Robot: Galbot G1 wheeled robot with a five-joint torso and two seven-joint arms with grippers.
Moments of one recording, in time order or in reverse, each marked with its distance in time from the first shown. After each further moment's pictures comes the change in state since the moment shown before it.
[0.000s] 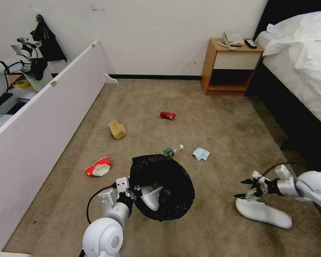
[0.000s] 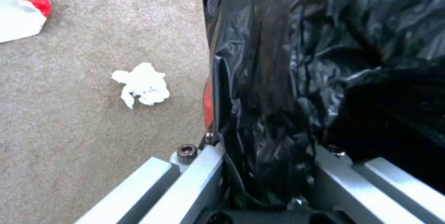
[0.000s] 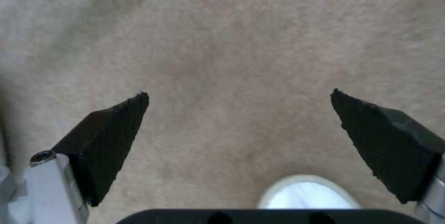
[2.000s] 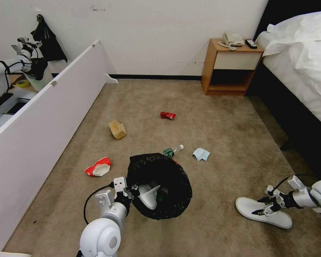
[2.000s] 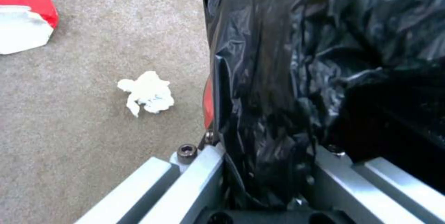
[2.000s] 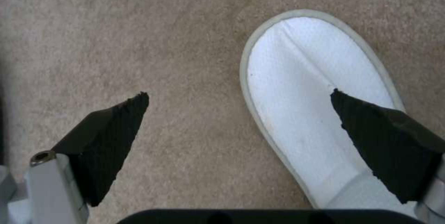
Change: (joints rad) left arm 0.002 0.014 -0.014 0.001 0.007 -0.019 0.014; right arm -0.008 -0.005 -0.038 -0.214 -0.107 -0.009 -0.120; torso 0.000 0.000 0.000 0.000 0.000
